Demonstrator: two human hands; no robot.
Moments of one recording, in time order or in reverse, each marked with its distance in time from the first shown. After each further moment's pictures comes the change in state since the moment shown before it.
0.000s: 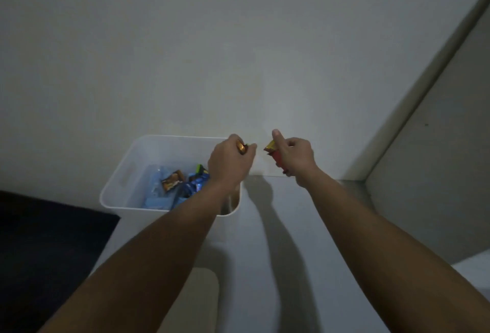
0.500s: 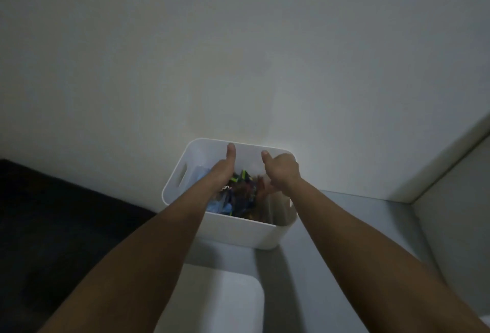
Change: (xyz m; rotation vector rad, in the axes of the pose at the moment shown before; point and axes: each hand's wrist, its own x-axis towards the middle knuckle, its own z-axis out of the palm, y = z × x) left_hand 0.040 -0.109 -0.095 -0.345 -0.459 -0.595; right_hand -0.018 -0.038 0.154 -0.300 -0.133 0.107
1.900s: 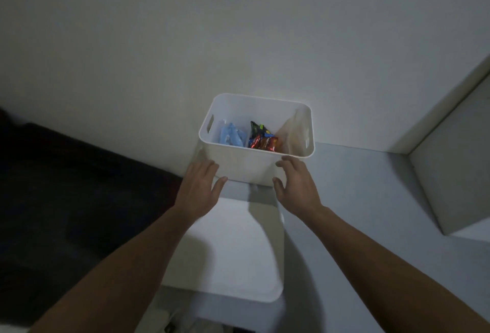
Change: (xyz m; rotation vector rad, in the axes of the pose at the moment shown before) left_hand -0.096 -0.215 -0.075 0.811 0.484 0.981; right_hand -0.172 0.115 0.045 -0.465 0.167 -0.696
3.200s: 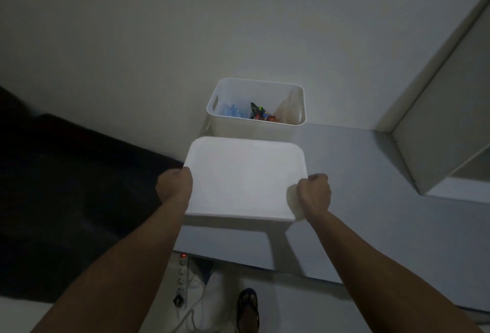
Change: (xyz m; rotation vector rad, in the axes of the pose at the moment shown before) left_hand -0.085 0.045 -0.085 -0.444 0.048 -1.311; right_hand -0.120 -0.037 -0.024 0.345 0.185 0.970
